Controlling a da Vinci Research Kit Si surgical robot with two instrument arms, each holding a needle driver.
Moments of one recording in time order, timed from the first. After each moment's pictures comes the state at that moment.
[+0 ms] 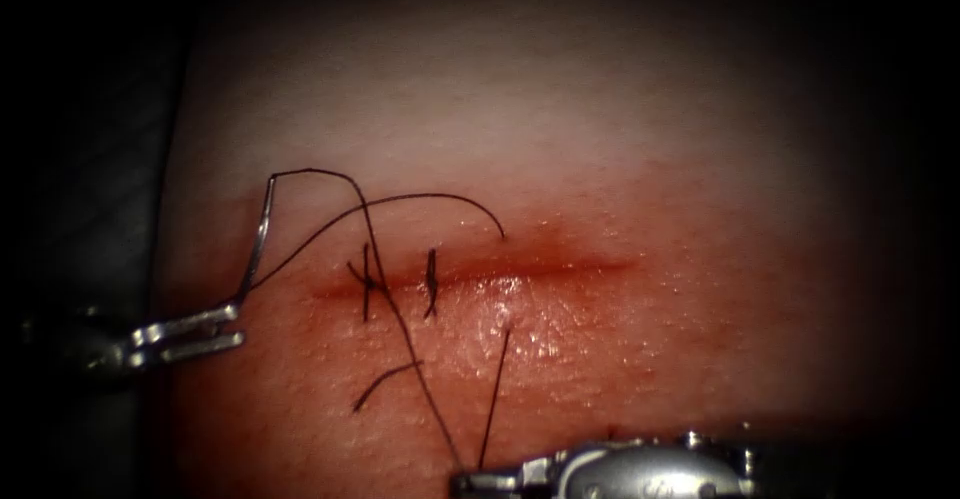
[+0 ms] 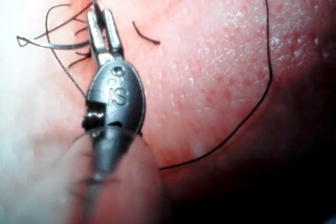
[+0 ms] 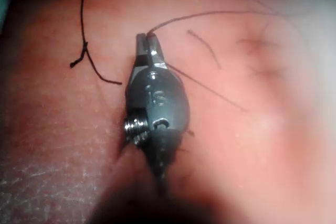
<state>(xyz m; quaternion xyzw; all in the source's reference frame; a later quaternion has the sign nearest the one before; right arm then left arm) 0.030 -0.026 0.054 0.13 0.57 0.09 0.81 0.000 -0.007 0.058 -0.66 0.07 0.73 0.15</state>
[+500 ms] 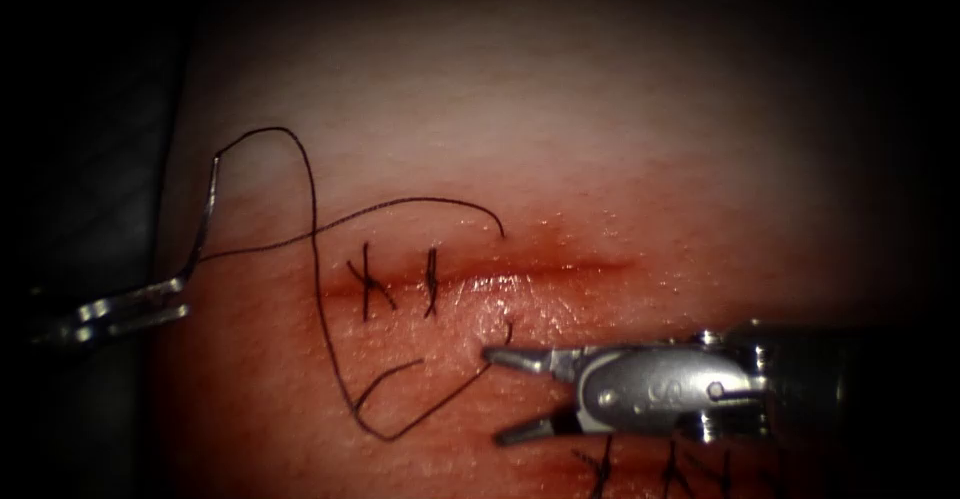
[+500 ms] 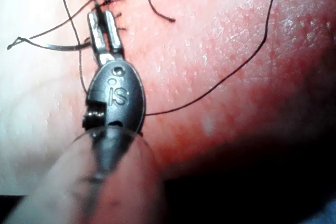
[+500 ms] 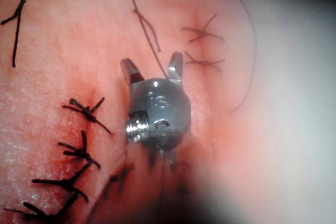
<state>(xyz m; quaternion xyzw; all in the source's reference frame) 0.027 -0.017 0.059 -0.01 0.55 0.08 0.83 0.004 -0.005 0.058 -0.64 0.09 0.74 0.17</state>
